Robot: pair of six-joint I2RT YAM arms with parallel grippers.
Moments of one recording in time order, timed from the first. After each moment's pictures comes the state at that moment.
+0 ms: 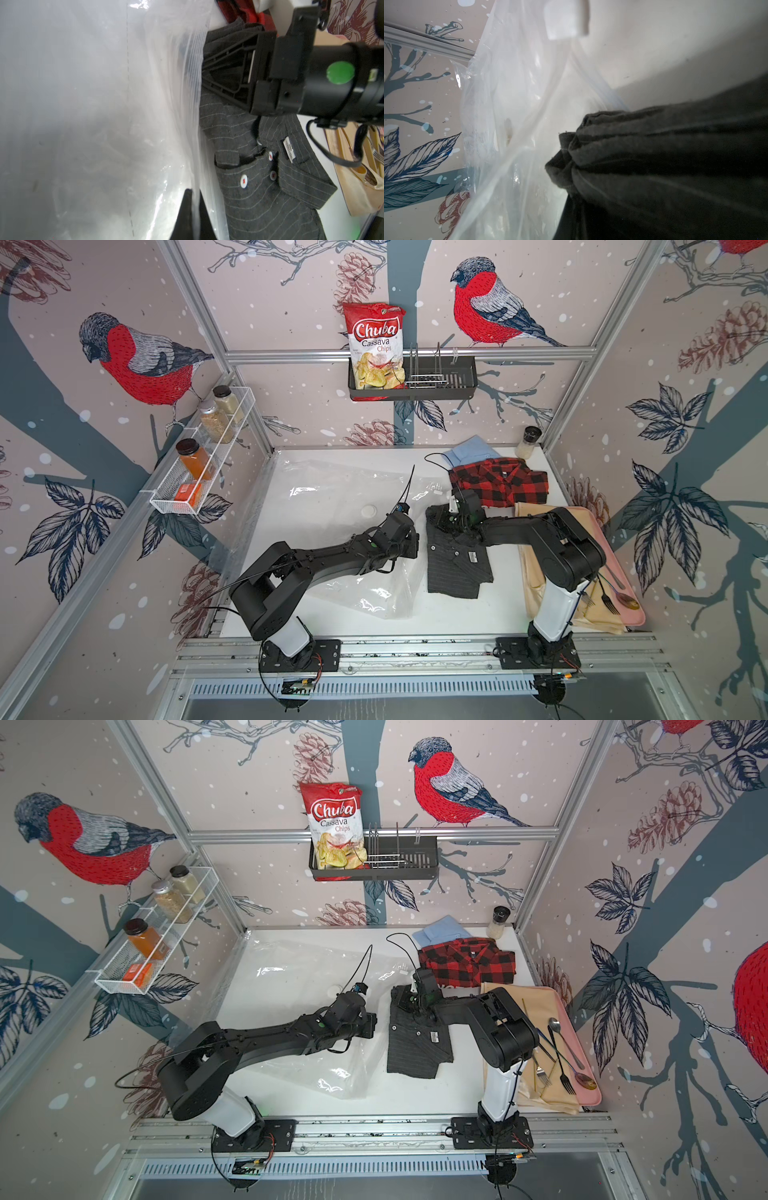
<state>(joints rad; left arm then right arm) -0.83 1.60 0.82 0.01 0.00 -0.58 0.49 1.86 0.85 0.31 -0.36 0.84</state>
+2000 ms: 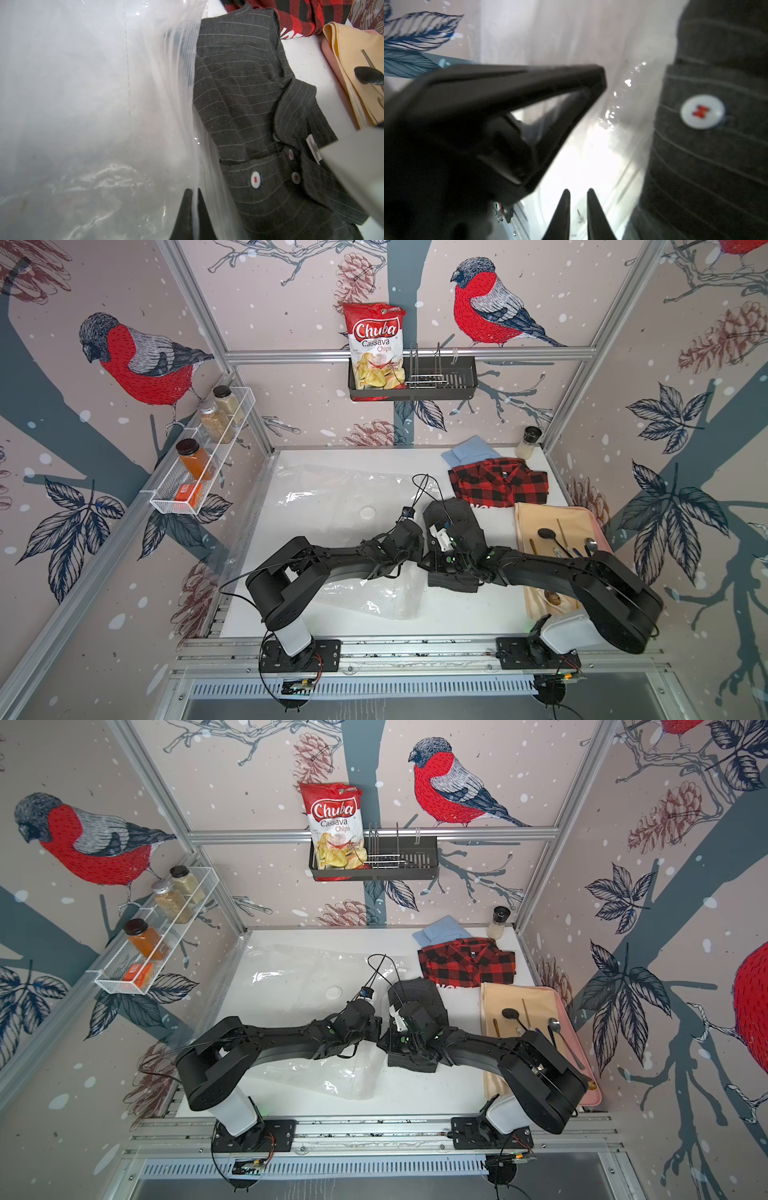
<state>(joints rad) -0.89 1.69 0.82 0.11 -0.16 -0.57 0.81 1.48 0.57 0.09 -0.38 0.82</state>
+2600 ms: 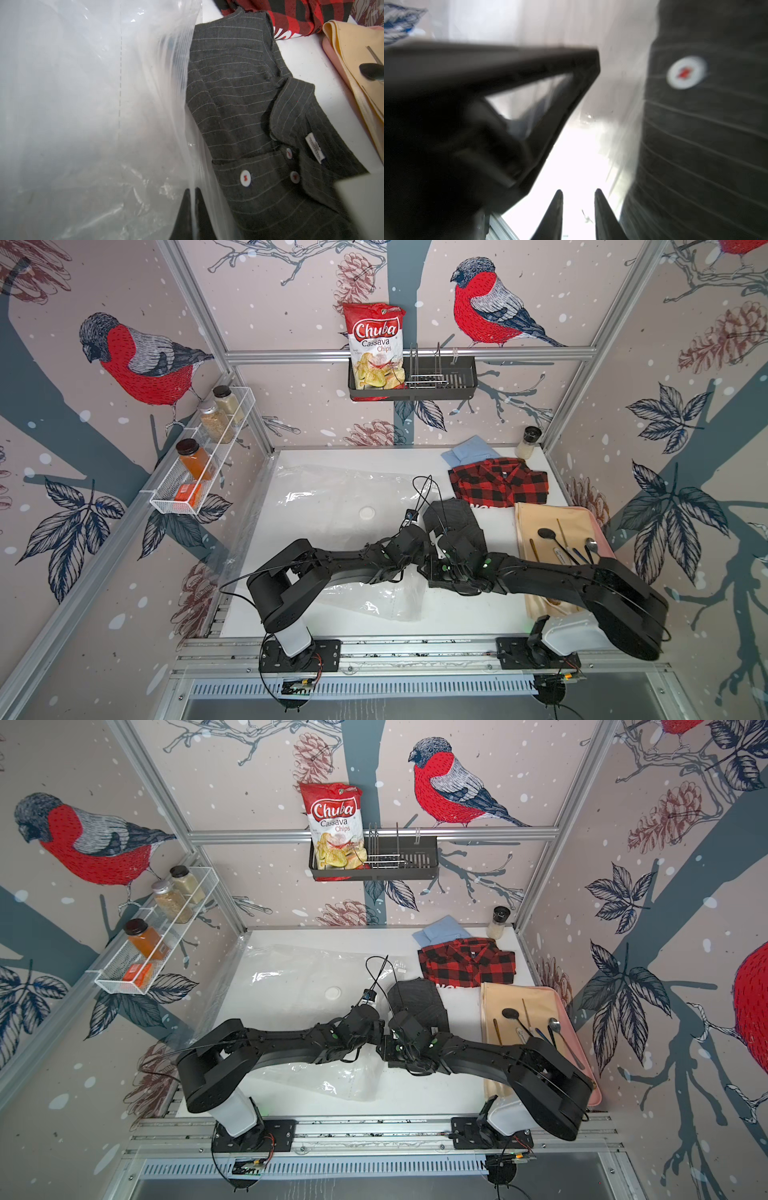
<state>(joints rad) -0.96 1.69 0.82 0.11 -0.26 -0.57 0.95 1.35 0.58 -0.04 -0.13 0.84</state>
